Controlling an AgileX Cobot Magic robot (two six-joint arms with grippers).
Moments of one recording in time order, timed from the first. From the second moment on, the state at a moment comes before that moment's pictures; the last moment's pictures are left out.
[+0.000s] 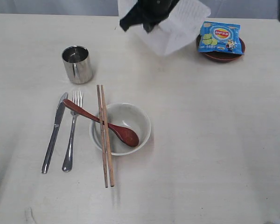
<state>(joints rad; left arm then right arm) -0.20 0.00 0.00 0.04 0.36 -0.08 0.55 2.16 -1.99 -0.12 1.01 -0.11</state>
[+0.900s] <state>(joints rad) -0.20 0.00 0.00 0.04 0.36 -0.08 -0.13 2.31 -2.05 -0.08 1.14 0.11</state>
